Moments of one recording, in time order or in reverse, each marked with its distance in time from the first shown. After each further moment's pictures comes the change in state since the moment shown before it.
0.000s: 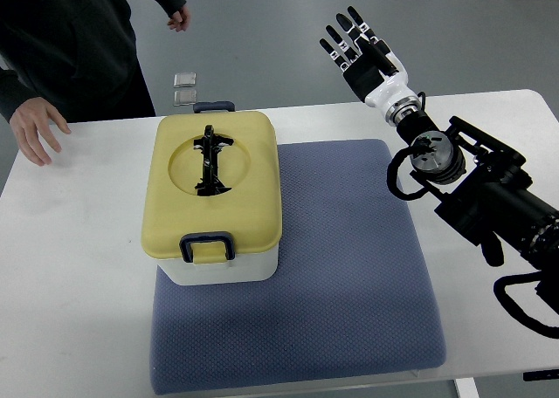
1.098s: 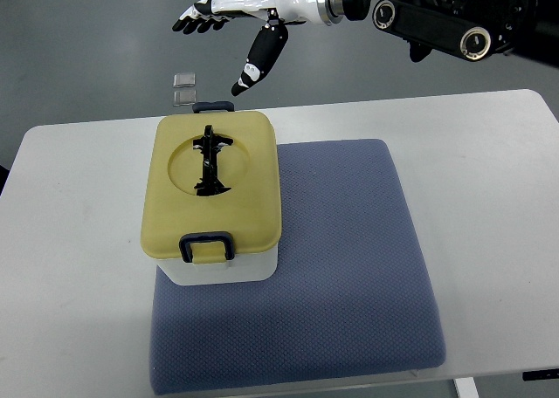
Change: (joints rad) left arm 0.000 0.000 -0.009 -0.009 0.000 -0.002 0.000; right arm 0.825 -0.160 -0.987 0.306 -1.076 -0.007 0.068
